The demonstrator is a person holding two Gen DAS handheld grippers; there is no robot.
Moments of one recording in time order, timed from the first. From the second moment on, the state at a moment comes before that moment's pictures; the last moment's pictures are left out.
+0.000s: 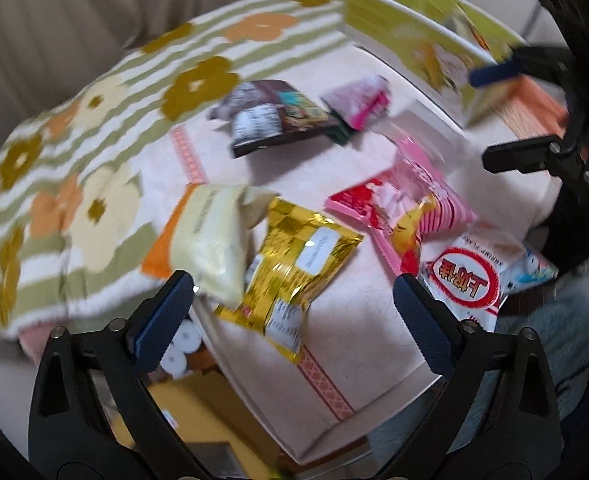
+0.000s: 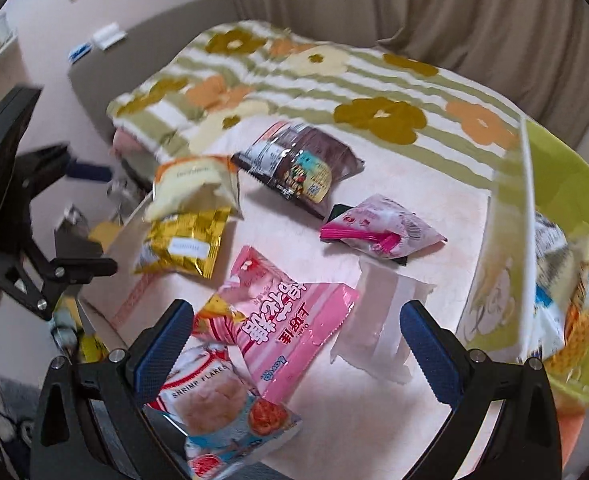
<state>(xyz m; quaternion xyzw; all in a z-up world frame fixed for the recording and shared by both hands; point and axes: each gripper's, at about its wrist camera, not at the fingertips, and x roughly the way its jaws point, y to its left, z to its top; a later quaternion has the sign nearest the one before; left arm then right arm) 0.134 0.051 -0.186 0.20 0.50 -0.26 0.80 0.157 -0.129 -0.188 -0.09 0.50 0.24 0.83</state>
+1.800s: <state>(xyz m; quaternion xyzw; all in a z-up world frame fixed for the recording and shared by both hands) 0.164 0.041 -0.249 0.17 0.59 -0.23 0.75 0.213 -0.059 -0.302 -0.29 0.56 0.43 0.65</state>
